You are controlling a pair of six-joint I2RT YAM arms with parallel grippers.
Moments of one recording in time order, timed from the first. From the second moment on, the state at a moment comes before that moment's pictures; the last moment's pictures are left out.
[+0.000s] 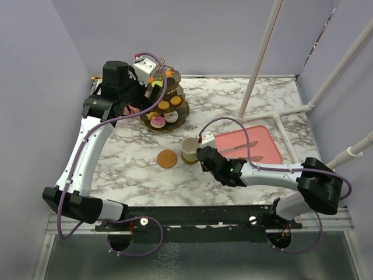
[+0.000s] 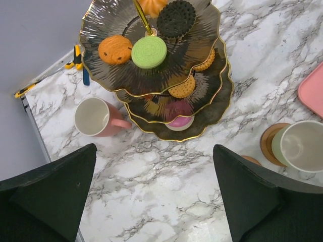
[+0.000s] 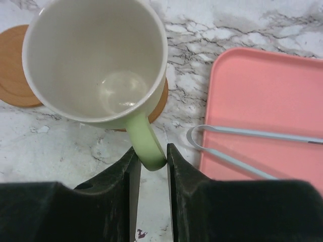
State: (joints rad) left arm -0.26 1.36 1.63 -0.78 0.12 0.31; right arm 1.07 1.46 0.73 0.02 0.58 0.36
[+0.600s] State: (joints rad) left arm -0.25 1.36 1.63 -0.78 0.10 0.31; right arm 1.07 1.47 0.83 -0.05 0.59 0.33
